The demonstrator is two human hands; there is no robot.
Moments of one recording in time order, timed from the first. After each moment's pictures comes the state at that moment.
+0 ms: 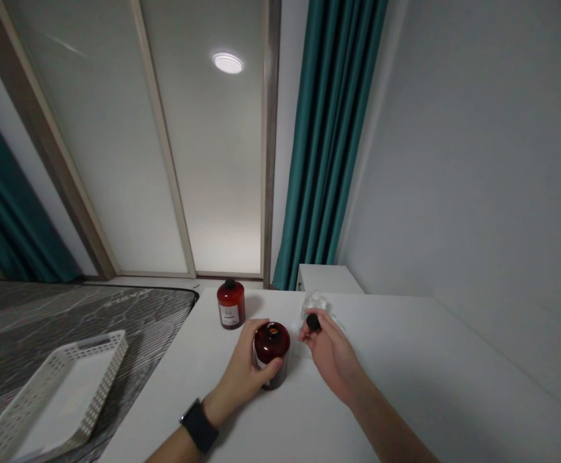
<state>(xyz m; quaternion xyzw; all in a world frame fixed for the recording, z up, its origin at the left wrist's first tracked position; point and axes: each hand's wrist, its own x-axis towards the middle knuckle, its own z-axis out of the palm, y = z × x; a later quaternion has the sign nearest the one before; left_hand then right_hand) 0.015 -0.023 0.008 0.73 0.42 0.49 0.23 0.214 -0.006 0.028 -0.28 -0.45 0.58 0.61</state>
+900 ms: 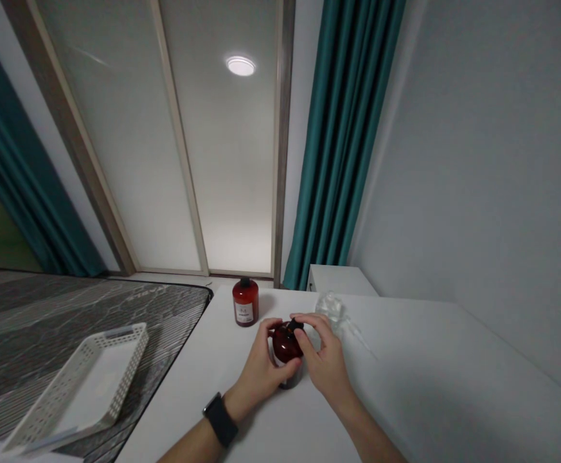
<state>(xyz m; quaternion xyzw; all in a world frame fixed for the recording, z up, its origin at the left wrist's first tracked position) 0.021 -0.026 0.003 0.67 0.43 0.52 0.30 0.172 -0.018 0.032 -0.37 -0.66 0.24 0.61</state>
